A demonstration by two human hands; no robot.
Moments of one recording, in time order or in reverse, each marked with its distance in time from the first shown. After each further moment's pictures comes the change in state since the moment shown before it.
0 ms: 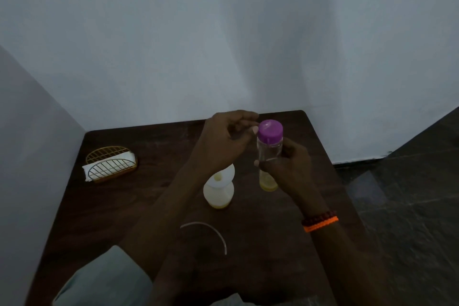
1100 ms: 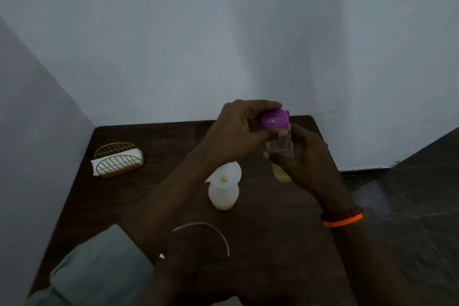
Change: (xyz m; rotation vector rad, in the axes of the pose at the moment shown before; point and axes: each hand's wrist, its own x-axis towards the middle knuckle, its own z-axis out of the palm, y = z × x) left_hand 0.015 0.022 -0.010 -0.082 -0.088 0.095; right_hand 0.007 -0.042 -0.029 -0.204 -0.042 -0.250
